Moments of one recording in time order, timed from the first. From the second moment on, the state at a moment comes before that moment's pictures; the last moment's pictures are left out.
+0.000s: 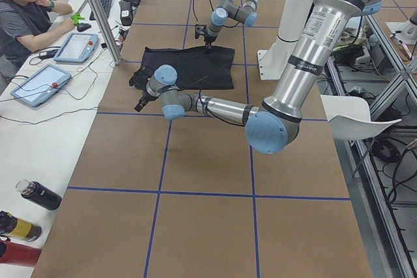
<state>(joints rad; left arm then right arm) -1.03 -1.98 -1.29 -2.58 -1.93 -0.65 0.40 -0.81 1.54 -1.81 1.47 1.18</state>
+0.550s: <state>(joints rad) -1.03 -1.98 -1.29 -2.58 -1.93 -0.65 0.39 -0.79 1.53 -1.83 1.47 1.16</state>
